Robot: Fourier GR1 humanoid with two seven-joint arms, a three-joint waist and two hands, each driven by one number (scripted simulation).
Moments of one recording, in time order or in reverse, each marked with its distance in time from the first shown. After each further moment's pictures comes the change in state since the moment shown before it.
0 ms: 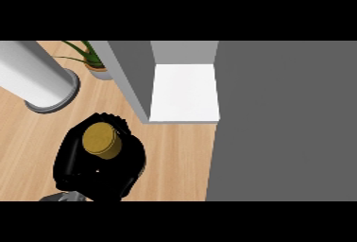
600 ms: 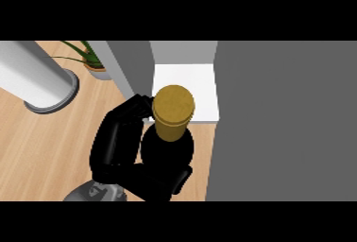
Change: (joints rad) left arm -0.214 -0.159 -0.134 -0.041 -0.126 0.213 0.227; right arm 0.021 0.000 -0.024 0.000 -0.006 0.014 -0.015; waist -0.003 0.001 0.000
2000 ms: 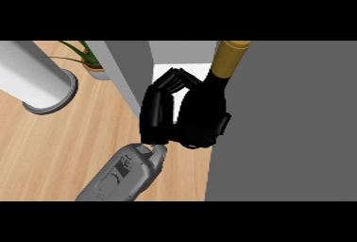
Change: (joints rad) left arm -0.297 -0.023 -0.081 0.393 0.122 0.314 -0.184; right arm -0.048 -0.024 -0.027 -0.003 -0.017 0.011 0.041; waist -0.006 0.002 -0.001
